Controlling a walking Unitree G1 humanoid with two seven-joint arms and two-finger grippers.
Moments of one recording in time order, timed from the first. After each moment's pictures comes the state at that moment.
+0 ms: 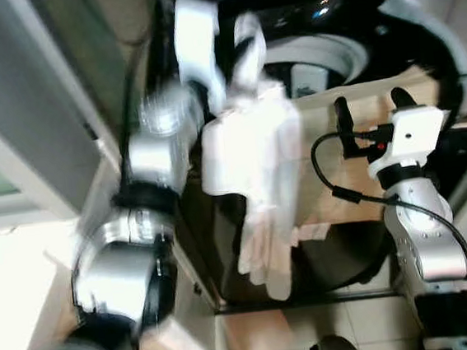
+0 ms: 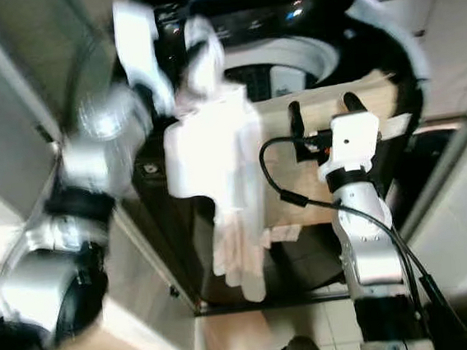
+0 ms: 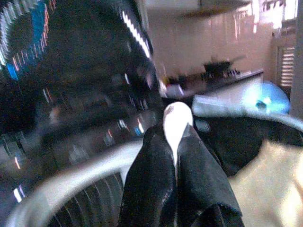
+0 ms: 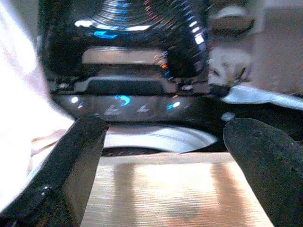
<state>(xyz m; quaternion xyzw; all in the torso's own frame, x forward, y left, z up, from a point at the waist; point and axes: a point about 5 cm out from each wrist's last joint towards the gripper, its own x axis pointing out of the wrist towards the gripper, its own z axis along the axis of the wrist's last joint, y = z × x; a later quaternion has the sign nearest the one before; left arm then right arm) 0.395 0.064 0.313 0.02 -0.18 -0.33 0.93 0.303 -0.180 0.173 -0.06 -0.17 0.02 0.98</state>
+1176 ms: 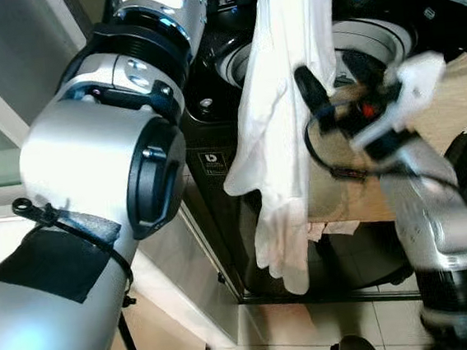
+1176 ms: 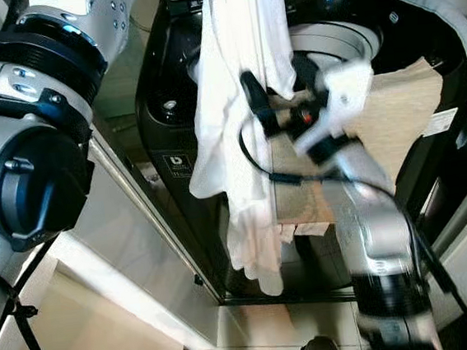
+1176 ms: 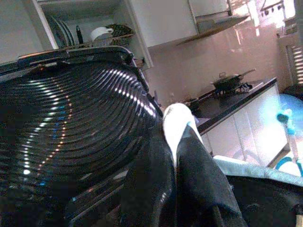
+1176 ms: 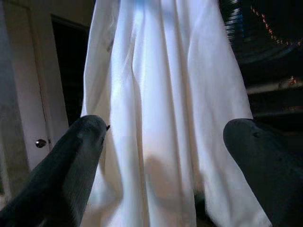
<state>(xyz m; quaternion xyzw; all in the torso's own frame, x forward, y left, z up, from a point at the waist) 0.389 0.027 0.431 0.04 -0.25 -0.34 0.91 0.312 -0.143 0.241 0.04 -0.23 0.23 0.95</state>
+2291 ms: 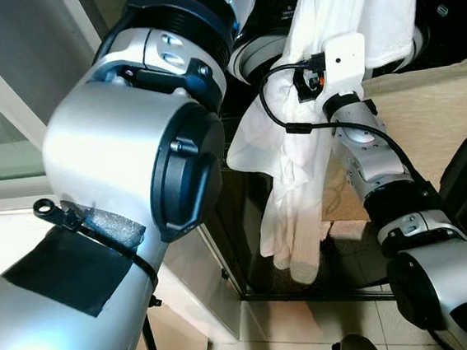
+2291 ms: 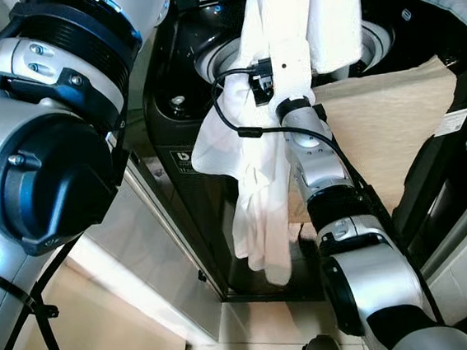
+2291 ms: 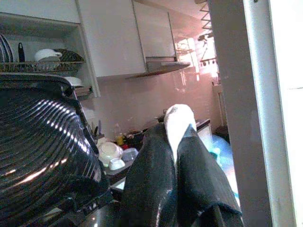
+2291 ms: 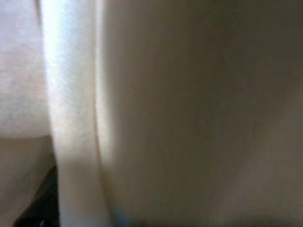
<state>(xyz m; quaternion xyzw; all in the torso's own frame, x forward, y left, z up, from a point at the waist) 0.361 -0.015 0.457 -0.05 -0.28 -0.46 0.84 0.396 -0.132 0.215 -0.07 -0.14 0.05 0.99</state>
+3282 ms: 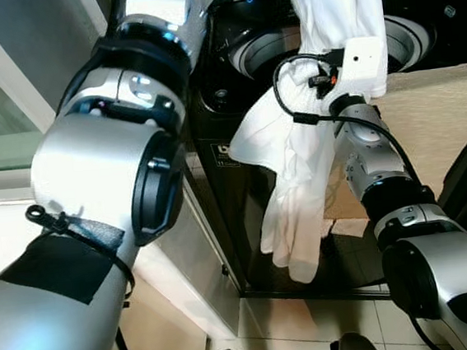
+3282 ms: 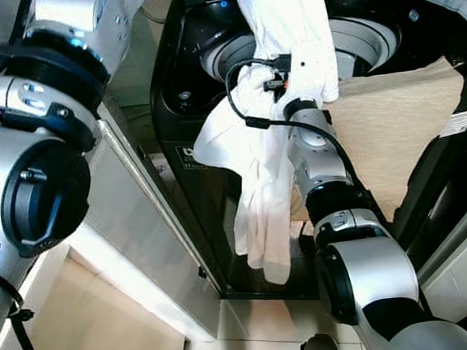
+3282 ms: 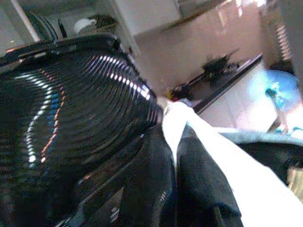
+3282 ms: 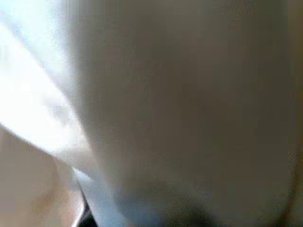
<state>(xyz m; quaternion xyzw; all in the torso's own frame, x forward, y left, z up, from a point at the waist) 0.390 0.028 0.413 0.12 -0.24 -0.38 0.88 0.401 -0.144 0.210 0.03 -0.12 0.02 0.99</state>
